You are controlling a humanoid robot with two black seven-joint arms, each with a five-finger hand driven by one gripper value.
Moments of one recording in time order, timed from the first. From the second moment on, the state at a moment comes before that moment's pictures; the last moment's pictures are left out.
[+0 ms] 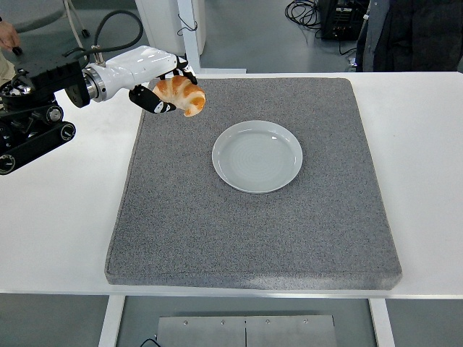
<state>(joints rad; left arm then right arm) -1.30 0.56 -0.04 -1.05 1.41 0.11 -0.22 -0.09 0.00 -0.03 0.09 -0.10 -0.04 0.25</state>
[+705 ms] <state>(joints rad) -1.49 0.47 -0.04 -1.05 1.40 0.01 -0.22 -0.09 0.00 -0.03 0.09 -0.10 -0.04 0.25</state>
